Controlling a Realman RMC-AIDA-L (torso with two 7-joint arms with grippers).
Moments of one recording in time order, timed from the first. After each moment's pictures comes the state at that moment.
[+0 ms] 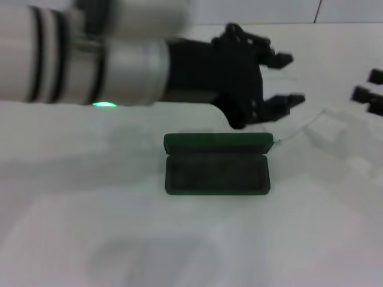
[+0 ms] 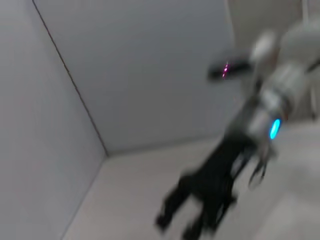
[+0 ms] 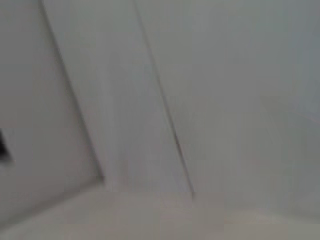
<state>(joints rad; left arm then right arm) -0.33 -2.09 1.59 1.90 2.00 1.29 -2.07 0.38 2.00 -0.65 -0.72 -1.72 -1.55 1.40</state>
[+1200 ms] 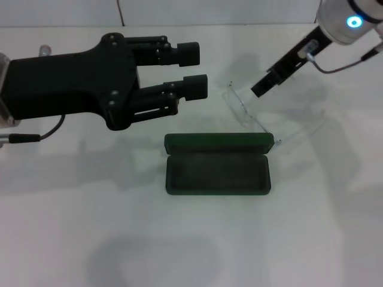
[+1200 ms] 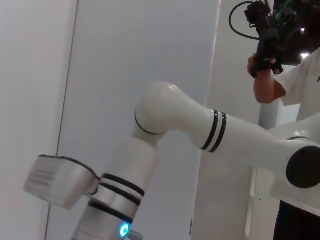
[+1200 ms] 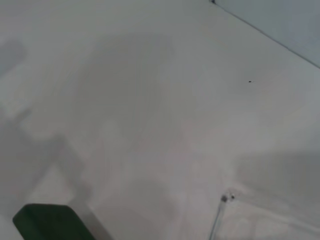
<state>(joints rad) -0.33 -2.08 1.07 1.23 1.42 1.78 -1.71 1.04 2.02 -1.23 -0.96 -2.54 -1.43 2.57</state>
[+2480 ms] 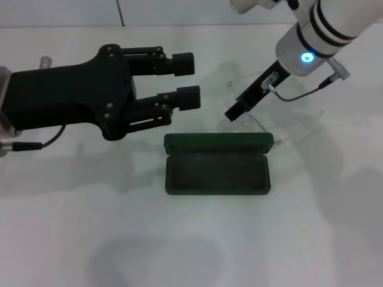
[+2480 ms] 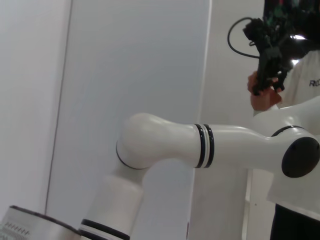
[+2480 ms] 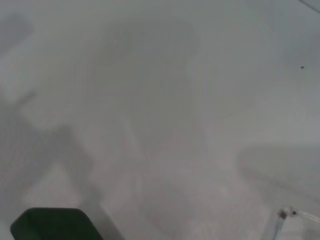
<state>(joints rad) -0.36 -2.07 1.05 1.10 1.42 1.81 -1.60 1.13 2.03 -1.42 -0.63 -2.39 -1.16 2.51</state>
